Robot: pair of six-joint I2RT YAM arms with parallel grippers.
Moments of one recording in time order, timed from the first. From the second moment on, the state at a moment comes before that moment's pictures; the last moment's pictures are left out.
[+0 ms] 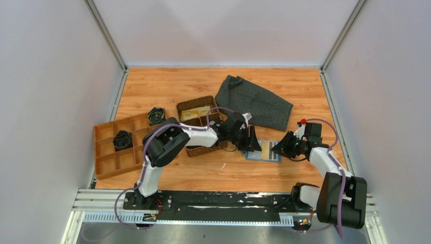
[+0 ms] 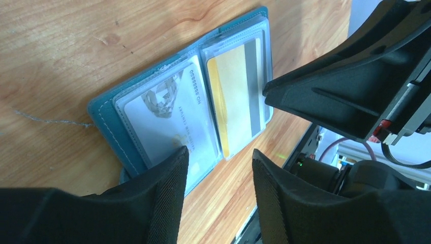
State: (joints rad) left arm -0.93 2.03 1.17 0.22 0.38 -0.92; right arm -0.16 1.13 0.42 -0.31 -0.57 0.42
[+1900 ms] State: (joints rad) left arm -0.92 2.12 1.11 0.44 0.44 -1.02; right arm -0.16 1.22 0.41 -0.22 -0.65 0.45
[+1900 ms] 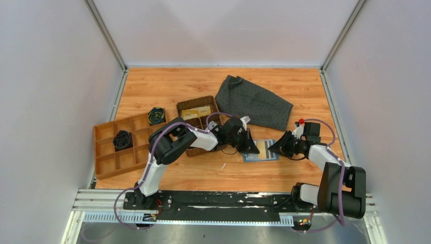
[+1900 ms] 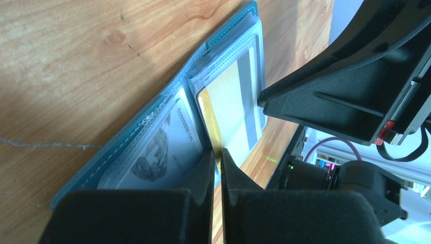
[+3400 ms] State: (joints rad) left arm -0.86 2.19 1.29 0.35 0.46 -0.88; right arm -0.16 1.14 0.43 -0.33 -0.55 0.45
